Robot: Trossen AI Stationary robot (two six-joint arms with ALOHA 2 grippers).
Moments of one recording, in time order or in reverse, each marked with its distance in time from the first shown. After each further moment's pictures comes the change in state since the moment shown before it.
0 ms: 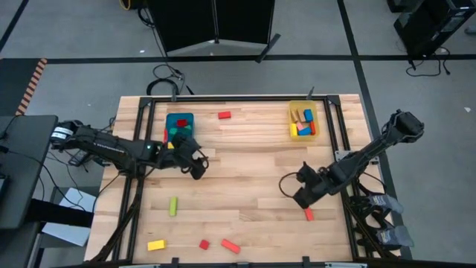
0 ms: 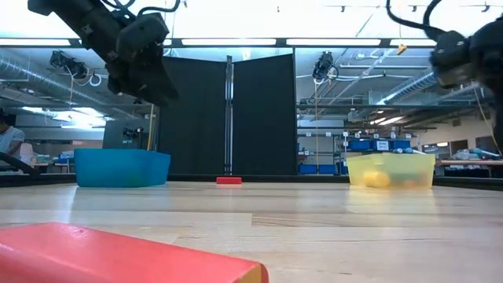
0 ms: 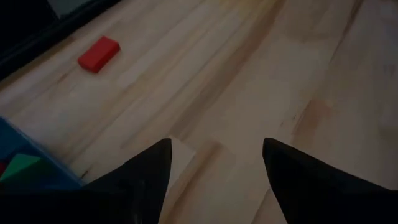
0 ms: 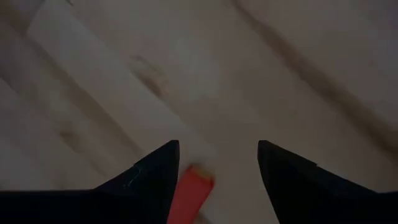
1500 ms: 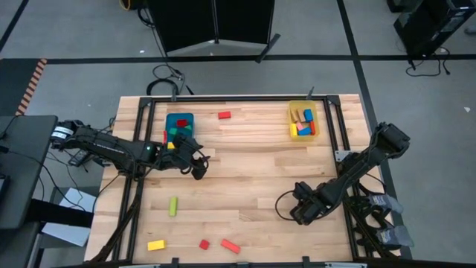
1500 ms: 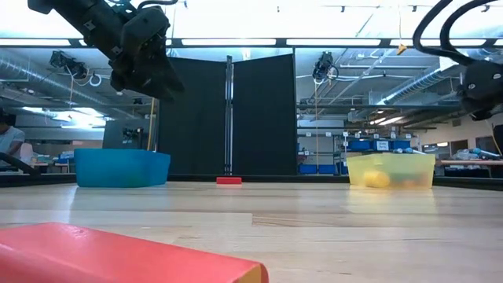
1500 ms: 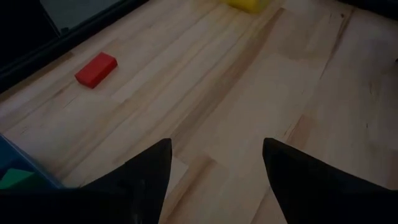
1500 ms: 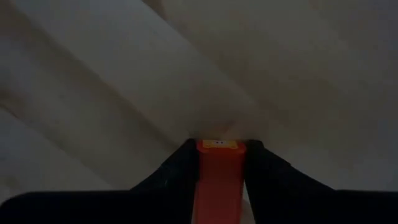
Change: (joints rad) left arm -0.022 0.000 0.001 0.054 -0.035 0.006; right arm 0.140 0.339 0.072 0.098 -0.106 0.182
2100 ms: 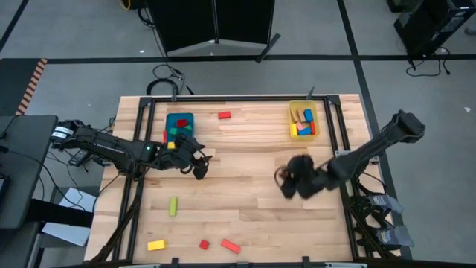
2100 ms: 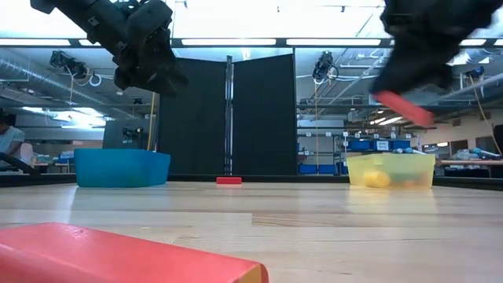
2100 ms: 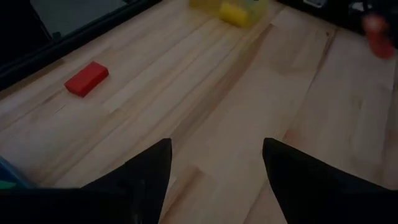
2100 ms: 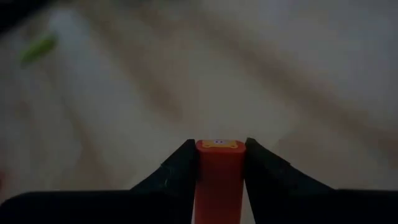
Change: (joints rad) left arm 0.000 0.000 0.000 0.059 0.003 -0.006; right arm -0.232 -0.353 -0.003 0.147 0.592 -0.499
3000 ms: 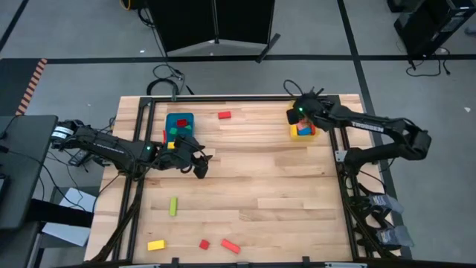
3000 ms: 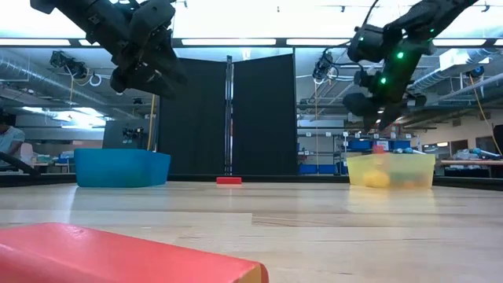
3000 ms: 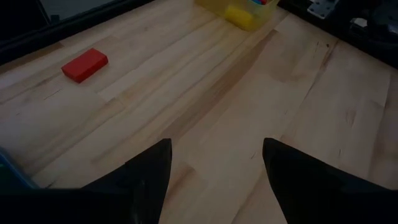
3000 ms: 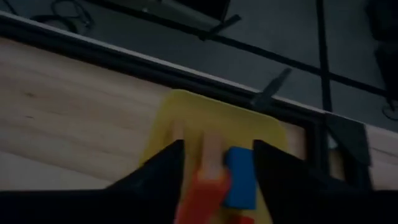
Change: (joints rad) left arm 0.000 0.000 0.000 -0.006 0.004 -0.105; right arm -1.051 -0.028 0.001 -0.005 -0.007 -0.572
